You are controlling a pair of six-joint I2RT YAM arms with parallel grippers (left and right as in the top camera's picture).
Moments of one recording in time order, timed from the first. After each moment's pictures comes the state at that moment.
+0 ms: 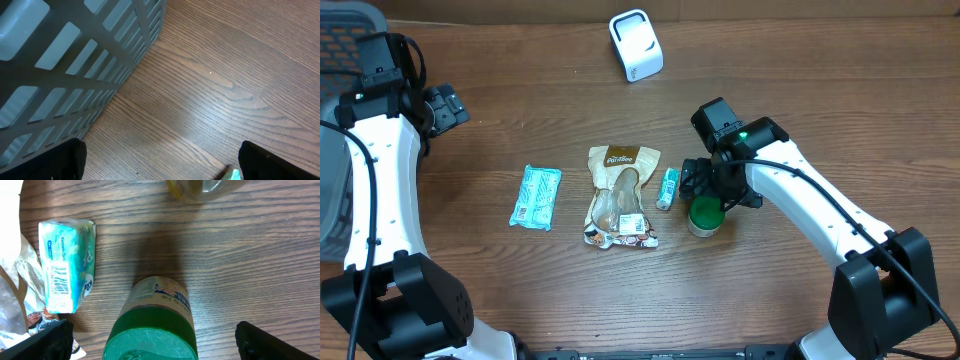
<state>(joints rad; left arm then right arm) 0.27 1.74 1.61 -0.95 -0.20 -0.28 0.46 1.73 1.31 -1.05 0.00 0.59</state>
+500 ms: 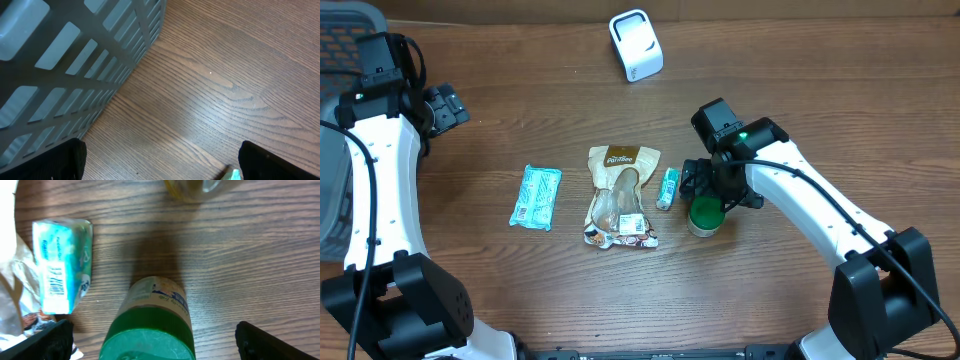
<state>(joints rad) 0.27 1.74 1.61 -0.95 -0.20 -0.28 0.46 1.73 1.31 -1.05 0.01 0.59</state>
